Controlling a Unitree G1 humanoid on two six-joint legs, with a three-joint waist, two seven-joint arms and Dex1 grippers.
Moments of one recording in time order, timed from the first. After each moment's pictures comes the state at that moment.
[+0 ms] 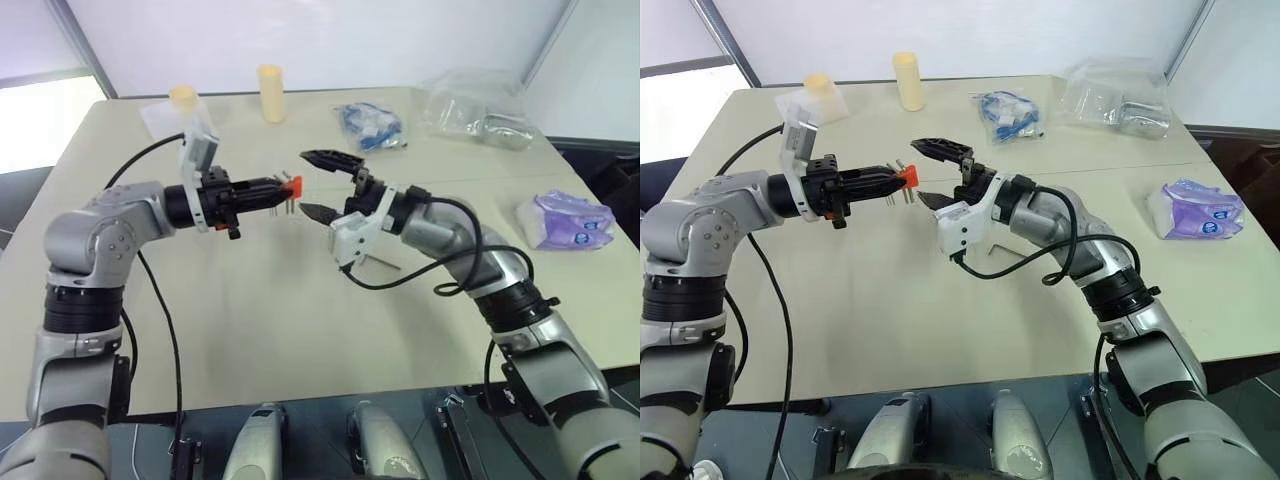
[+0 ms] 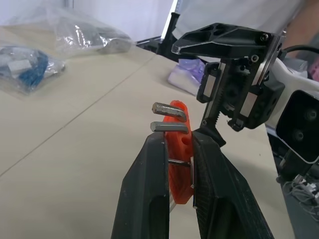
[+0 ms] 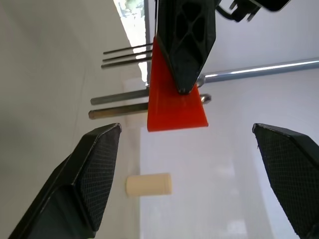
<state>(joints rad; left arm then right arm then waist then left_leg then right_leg) -0.74 0.64 0.08 -0.01 -0.71 0.84 -1.00 -0.80 -0.51 0.33 0.13 -0.54 -0.53 0.47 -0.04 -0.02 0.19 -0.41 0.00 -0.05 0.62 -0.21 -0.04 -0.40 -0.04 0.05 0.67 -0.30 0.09</state>
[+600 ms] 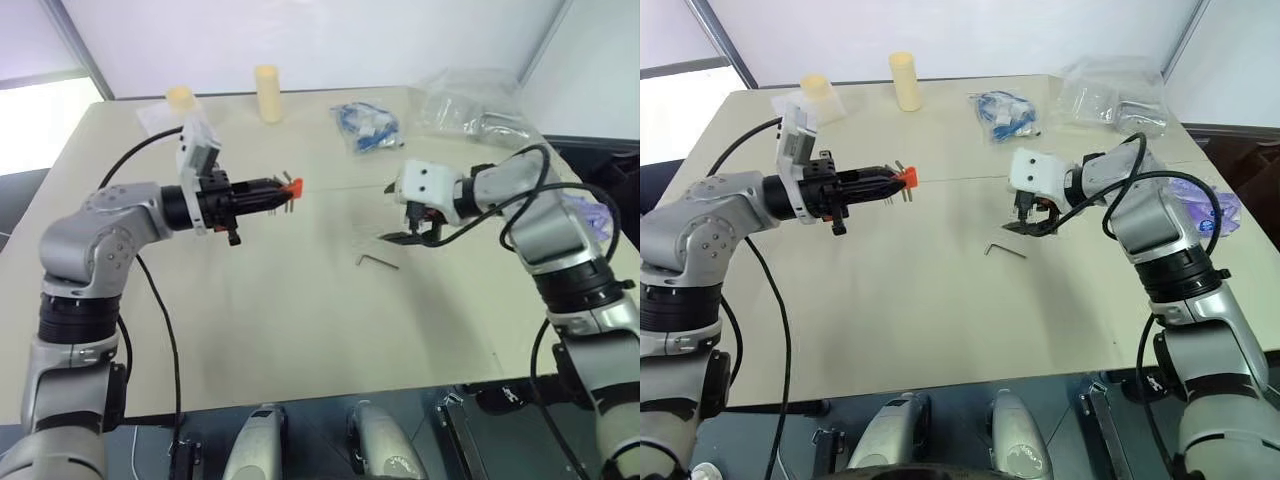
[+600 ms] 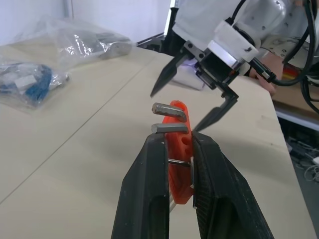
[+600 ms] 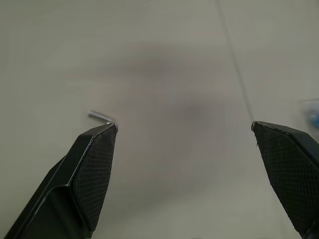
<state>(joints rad) -0.70 0.66 0.08 -0.10 -0.68 0.79 -0.99 -0.89 -0.73 0.31 0.11 -0.09 0.45 1.25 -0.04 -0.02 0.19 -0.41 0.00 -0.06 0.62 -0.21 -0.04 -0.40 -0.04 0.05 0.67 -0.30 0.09</state>
